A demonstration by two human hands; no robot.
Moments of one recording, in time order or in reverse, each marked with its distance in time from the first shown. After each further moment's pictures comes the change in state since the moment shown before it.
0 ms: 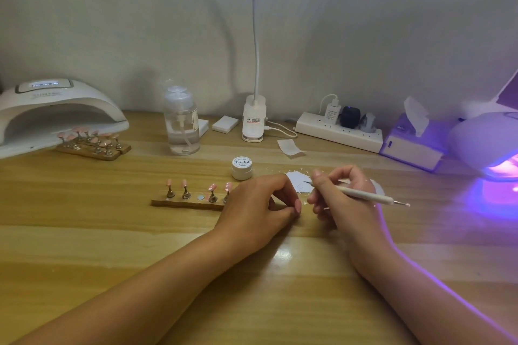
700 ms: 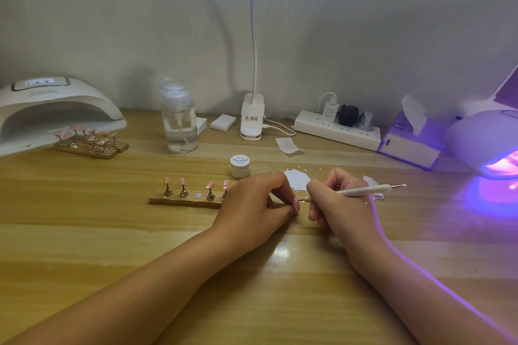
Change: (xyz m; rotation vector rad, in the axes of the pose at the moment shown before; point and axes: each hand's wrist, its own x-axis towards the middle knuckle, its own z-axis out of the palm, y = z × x) left_hand 0.000 -0.001 0.001 0.020 0.019 0.022; right_hand 0.001 0.003 -0.001 -0.133 -0.032 0.012
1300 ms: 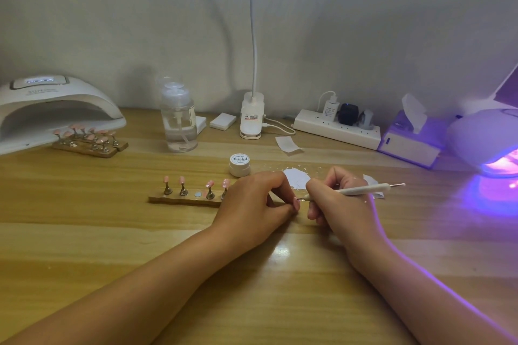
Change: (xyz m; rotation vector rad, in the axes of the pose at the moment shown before) left_hand 0.000 0.001 0.000 0.012 0.003 -0.006; right_hand 0.001 0.000 0.000 -0.021 -0.008 -0.008
